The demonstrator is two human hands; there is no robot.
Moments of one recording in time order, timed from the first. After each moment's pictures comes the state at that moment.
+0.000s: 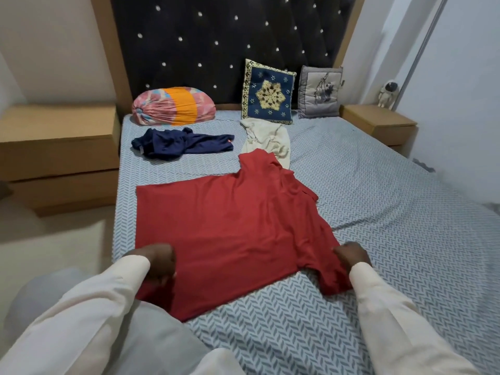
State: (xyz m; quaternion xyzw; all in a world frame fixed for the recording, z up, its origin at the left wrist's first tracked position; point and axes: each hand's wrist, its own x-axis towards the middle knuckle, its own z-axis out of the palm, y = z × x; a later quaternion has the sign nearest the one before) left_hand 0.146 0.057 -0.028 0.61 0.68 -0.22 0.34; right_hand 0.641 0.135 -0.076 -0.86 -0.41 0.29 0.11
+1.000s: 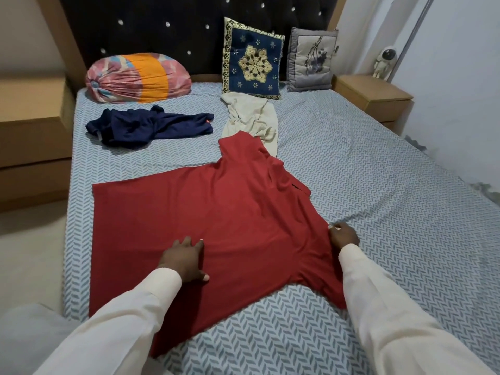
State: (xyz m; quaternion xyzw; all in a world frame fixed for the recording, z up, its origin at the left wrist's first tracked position) left_hand 0.246 0.134 -0.078 0.69 0.68 -0.15 0.20; right_hand 0.689 0.240 -0.129 -0.87 -0.40 0.23 0.17
